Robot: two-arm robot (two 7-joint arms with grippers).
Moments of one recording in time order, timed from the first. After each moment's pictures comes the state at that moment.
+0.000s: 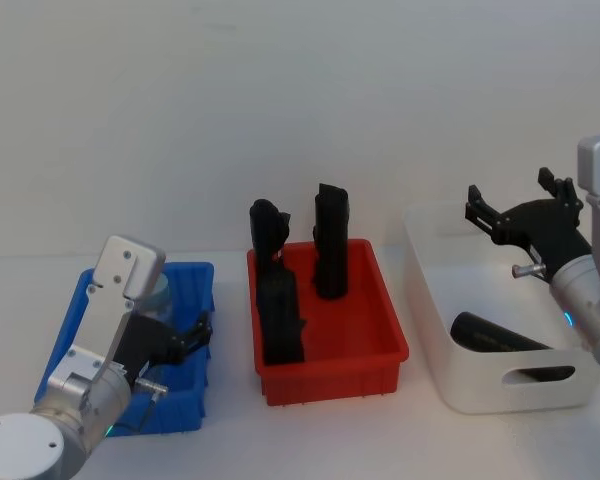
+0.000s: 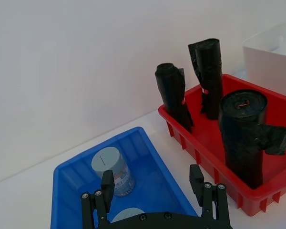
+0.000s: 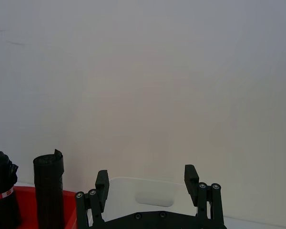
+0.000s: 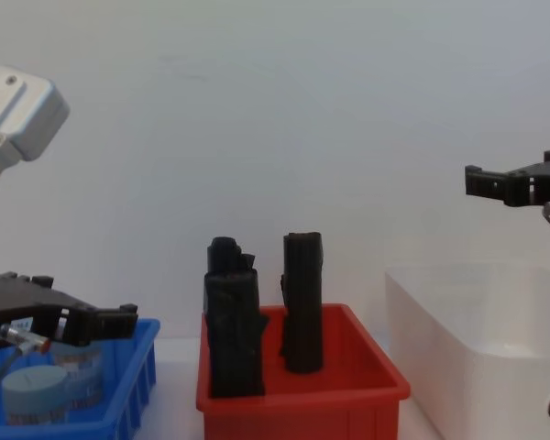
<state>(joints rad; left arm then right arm) -0.14 0.48 0.32 -1.74 -0.28 0.39 0.08 0.33 0.20 -0.23 -1.48 0.13 0.11 -0.01</state>
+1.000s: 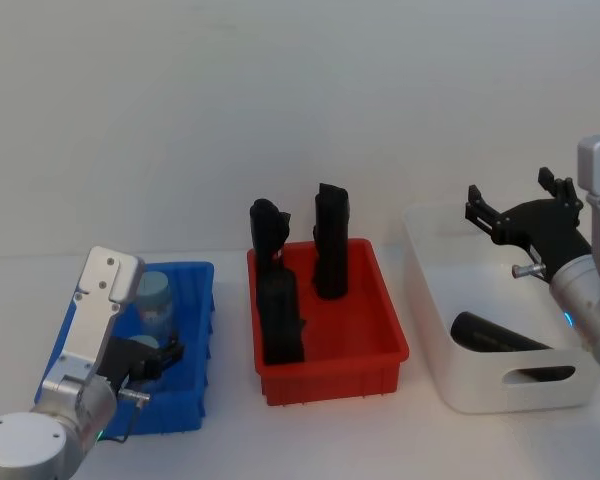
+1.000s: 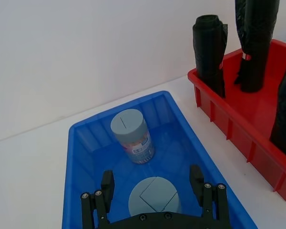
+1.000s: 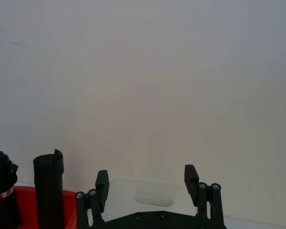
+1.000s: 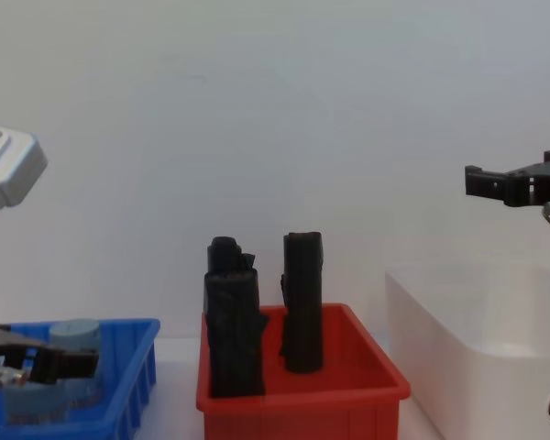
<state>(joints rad) -0.16 0.43 0.29 -1.65 -0.30 0.48 0.16 0.33 0.20 -0.23 -1.48 0.13 0.11 -0.01</state>
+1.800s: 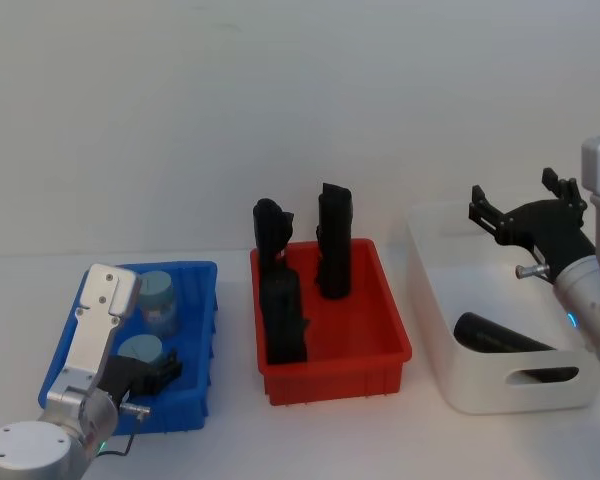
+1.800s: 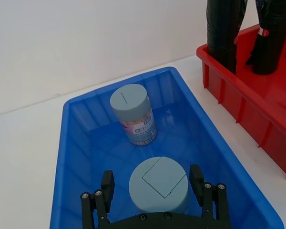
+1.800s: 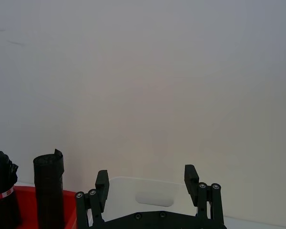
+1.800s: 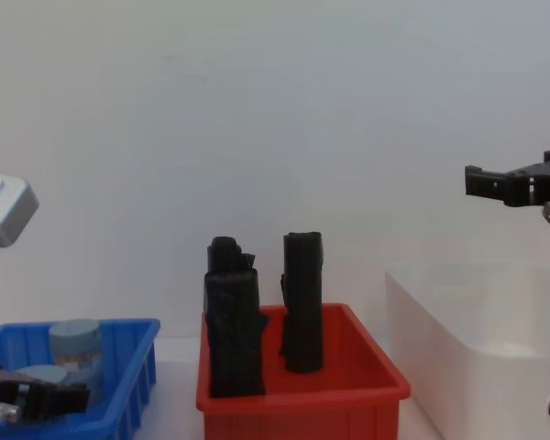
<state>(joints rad) -0.16 0.40 0.28 -1.58 -0.32 0.47 0.16 0.33 0.20 -0.23 -1.48 0.13 0.11 -0.01</state>
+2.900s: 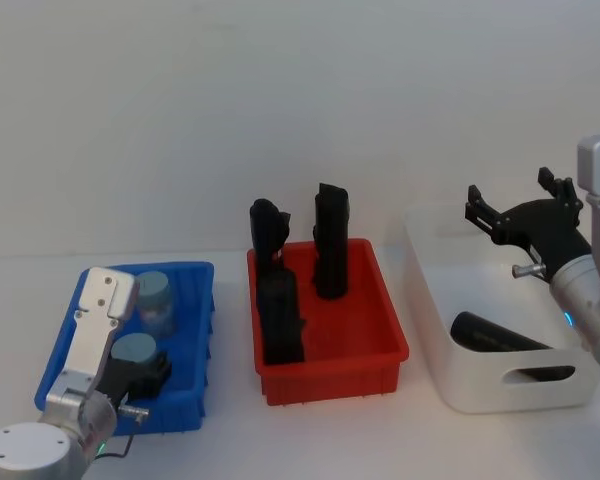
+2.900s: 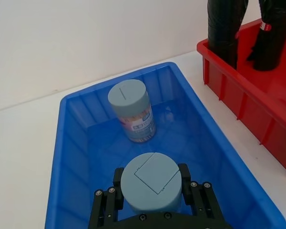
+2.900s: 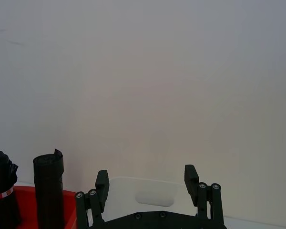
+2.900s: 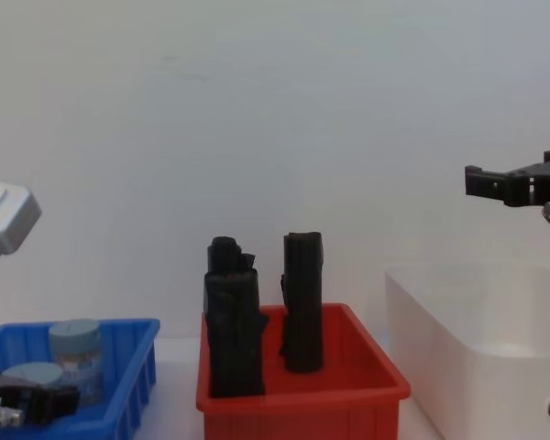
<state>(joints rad) -0.17 0.39 0.28 -1.56 -0.31 0.47 0.14 0.33 0.20 -0.23 -1.48 0.13 0.11 -0.01</state>
